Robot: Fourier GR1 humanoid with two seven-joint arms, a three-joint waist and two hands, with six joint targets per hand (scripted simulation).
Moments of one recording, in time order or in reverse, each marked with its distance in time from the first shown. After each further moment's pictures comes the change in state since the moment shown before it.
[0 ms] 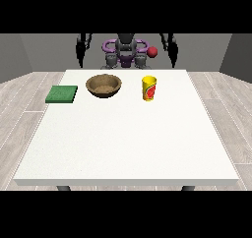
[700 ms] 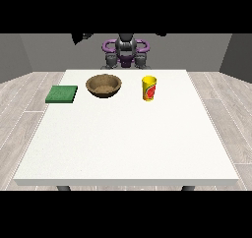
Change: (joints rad) left arm 0.104 -0.090 -0.188 -0.227 0.134 0.051 0.030; right arm 0.027 0.017 -0.077 -0.090 -0.080 -0.020 -0.028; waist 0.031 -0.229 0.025
